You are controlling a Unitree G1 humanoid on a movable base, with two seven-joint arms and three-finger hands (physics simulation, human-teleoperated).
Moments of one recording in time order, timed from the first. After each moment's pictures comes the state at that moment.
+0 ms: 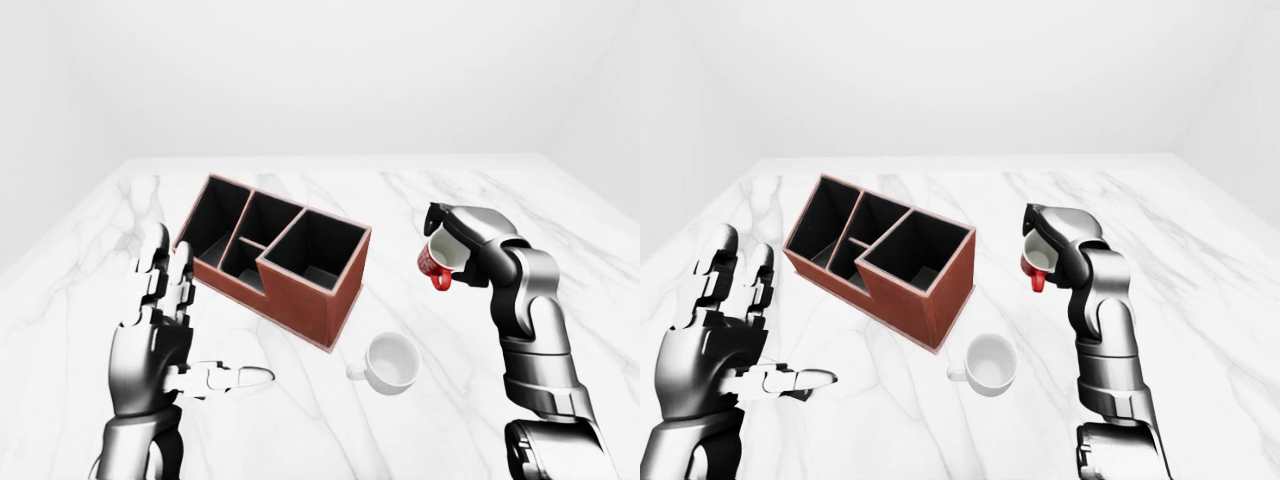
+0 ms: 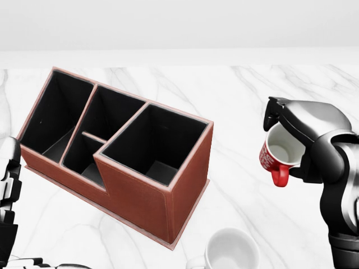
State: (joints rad) left arm 0.35 -0.06 0.18 -0.81 -0.10 0.09 -0.23; right arm -0.48 -0.35 -0.15 -0.04 -1.17 0.09 0.70
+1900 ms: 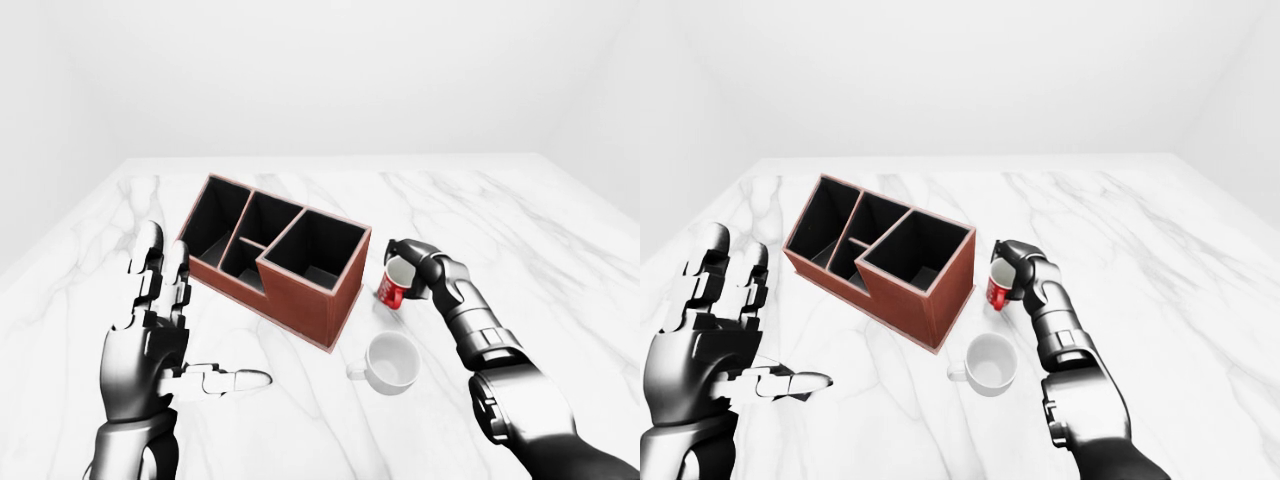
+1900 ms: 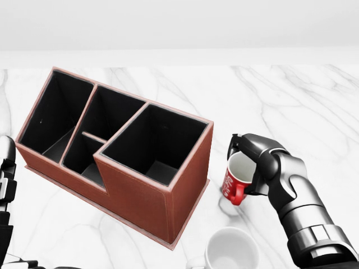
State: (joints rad) left arm 0.35 -0.07 0.19 -0.84 -0.12 0.09 -0.25; right arm -0.77 -0.25 0.02 0.90 -1.00 0.09 0.35
